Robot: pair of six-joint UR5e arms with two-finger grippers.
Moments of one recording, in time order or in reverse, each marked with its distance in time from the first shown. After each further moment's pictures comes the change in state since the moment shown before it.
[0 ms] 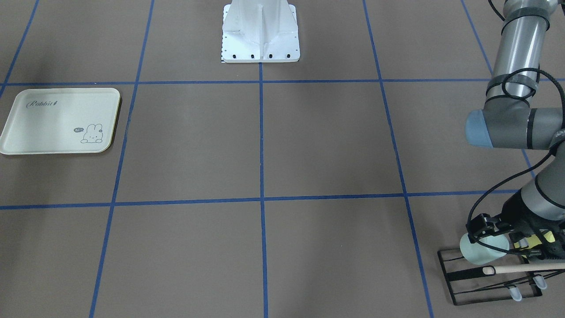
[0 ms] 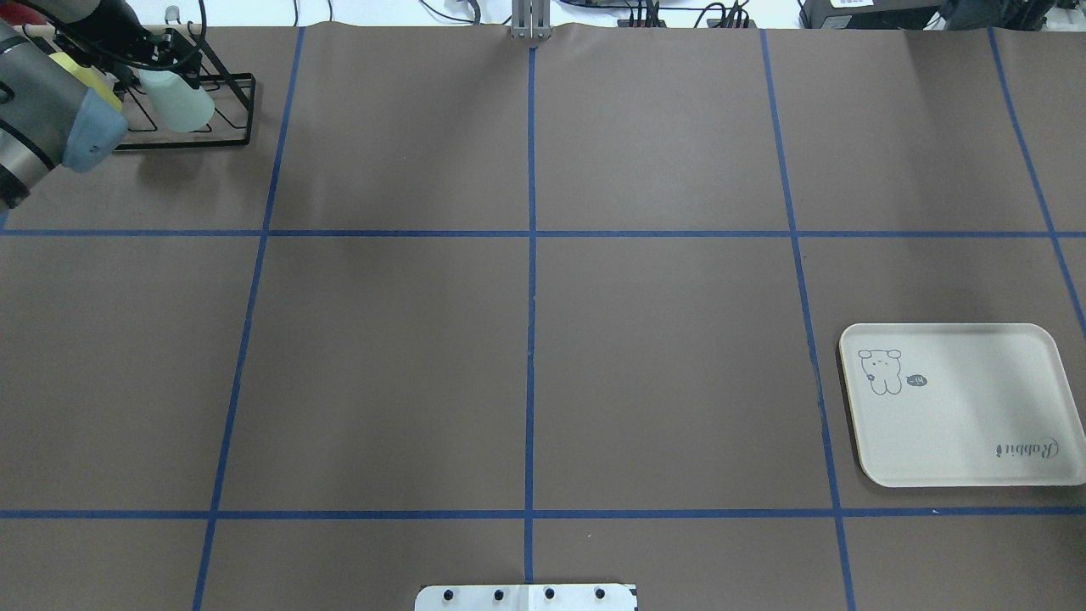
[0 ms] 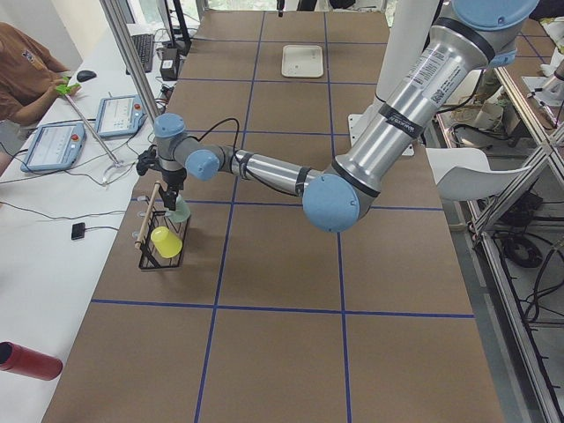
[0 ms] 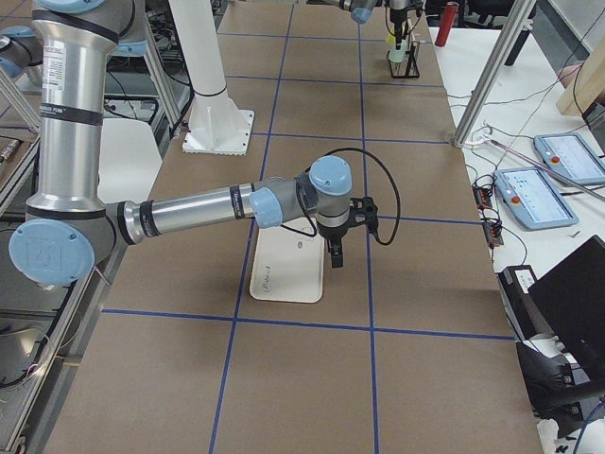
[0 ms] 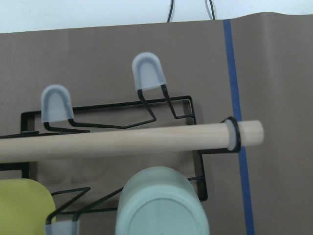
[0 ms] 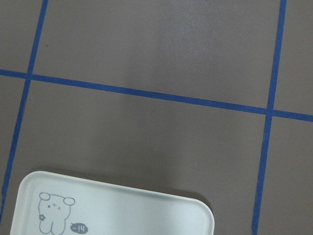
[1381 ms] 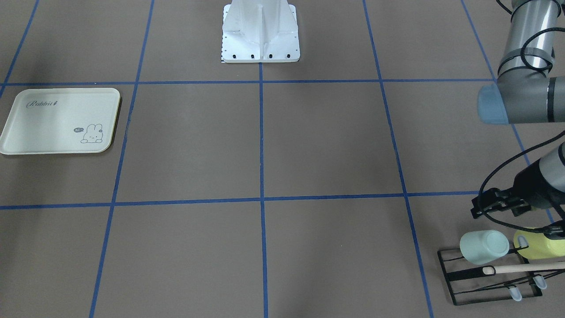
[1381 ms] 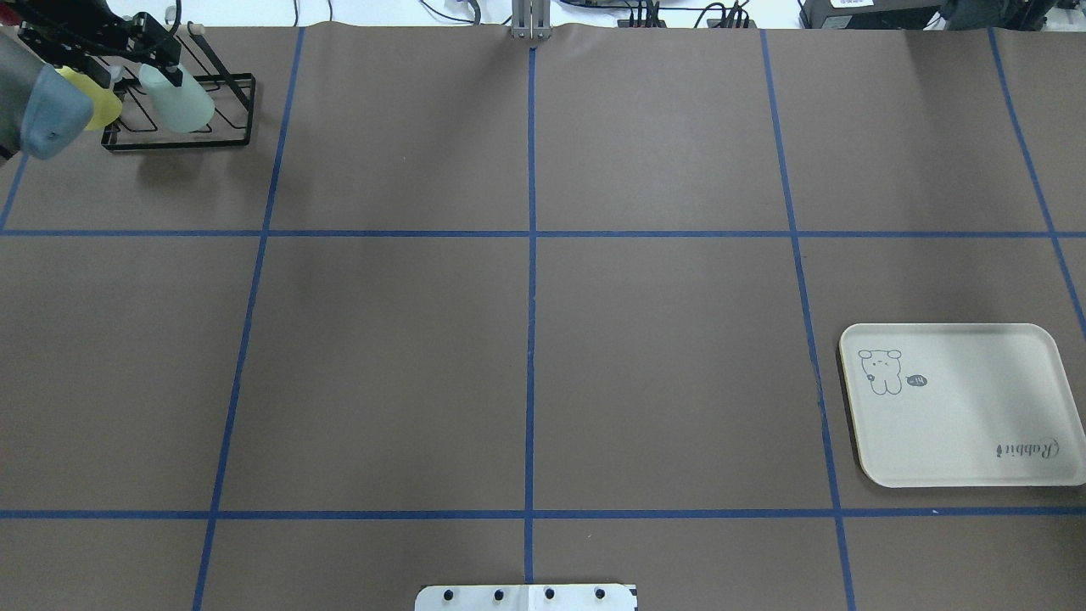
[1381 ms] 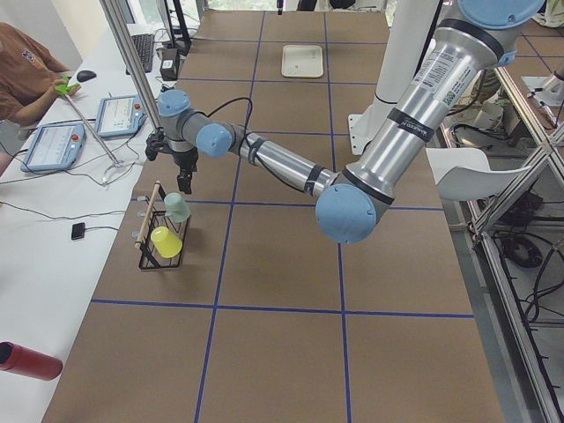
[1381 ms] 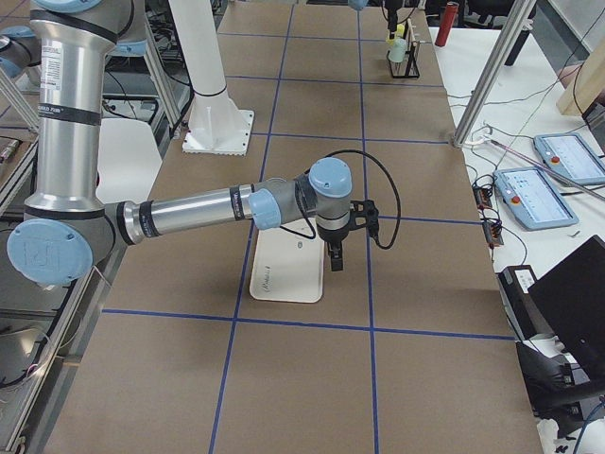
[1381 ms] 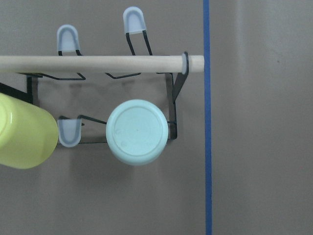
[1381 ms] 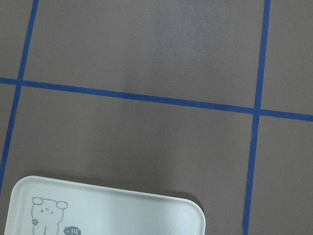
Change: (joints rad) left arm -0.046 0.038 -0.155 0.188 -0.135 -0.001; right arm 0.018 0.000 -0.005 -0.008 -0.006 0.003
